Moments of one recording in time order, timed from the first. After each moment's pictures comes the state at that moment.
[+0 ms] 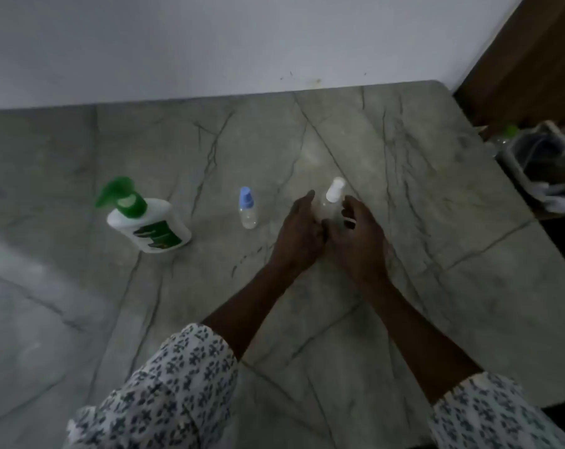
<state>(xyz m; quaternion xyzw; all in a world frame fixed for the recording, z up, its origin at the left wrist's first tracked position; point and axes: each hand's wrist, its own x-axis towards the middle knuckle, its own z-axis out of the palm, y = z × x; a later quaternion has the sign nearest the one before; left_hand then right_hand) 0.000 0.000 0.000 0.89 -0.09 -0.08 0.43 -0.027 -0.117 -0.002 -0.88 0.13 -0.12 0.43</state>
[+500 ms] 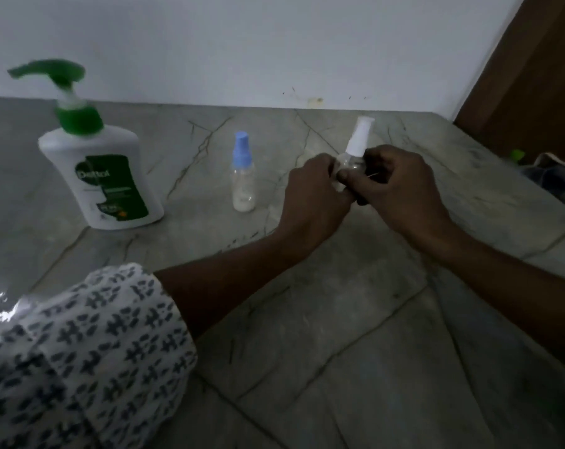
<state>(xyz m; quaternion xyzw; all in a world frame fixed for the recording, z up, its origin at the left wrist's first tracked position) 0.014 -0.006 -0.029 0.85 -0.15 0.15 0.49 -0.009 -0.136 -0.003 -0.88 -0.05 -0.23 0.41</state>
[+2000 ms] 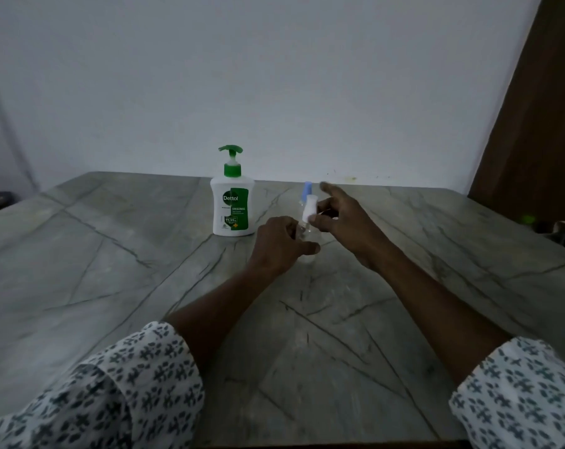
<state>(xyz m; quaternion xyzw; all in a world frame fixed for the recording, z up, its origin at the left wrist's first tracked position) -0.084 0.125 -0.024 0.86 -0.08 0.14 0.48 -0.075 -0.026 0.009 -0.83 -0.18 -0.10 0.51</state>
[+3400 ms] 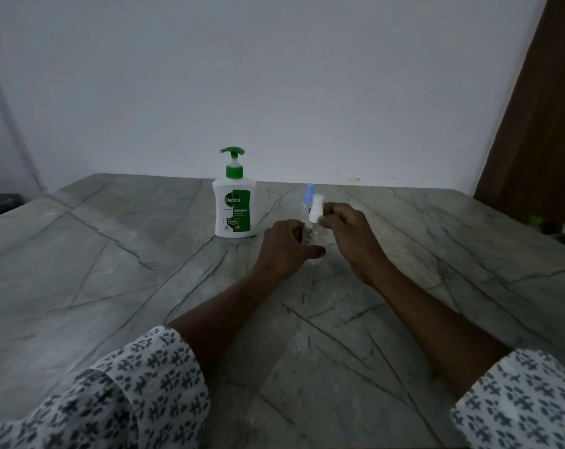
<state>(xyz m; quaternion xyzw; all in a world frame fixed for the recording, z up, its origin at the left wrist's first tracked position) -0.085 0.119 -0.029 0.87 -0.09 0.16 0.47 -0.073 -0.019 -0.014 -0.78 -0.12 -0.17 0.59</state>
